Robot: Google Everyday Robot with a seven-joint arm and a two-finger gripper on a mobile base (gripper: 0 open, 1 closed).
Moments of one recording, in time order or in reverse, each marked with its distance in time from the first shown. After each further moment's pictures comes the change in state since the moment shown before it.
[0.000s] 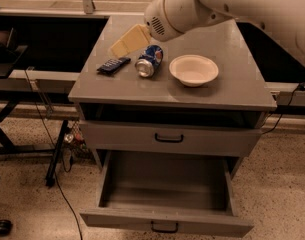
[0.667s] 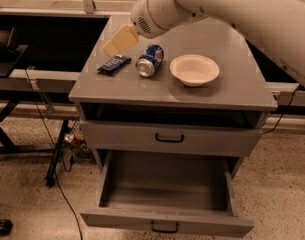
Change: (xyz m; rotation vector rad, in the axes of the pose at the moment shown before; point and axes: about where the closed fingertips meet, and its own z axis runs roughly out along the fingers) arm -0.015 -0.011 0.033 0.032 -0.010 -0.116
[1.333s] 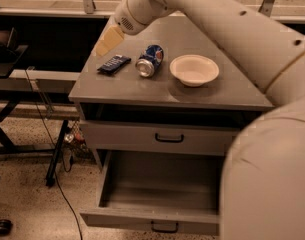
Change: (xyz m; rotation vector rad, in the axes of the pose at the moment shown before) arm -0.004 -0.018 0.089 -0.118 0.067 -0.085
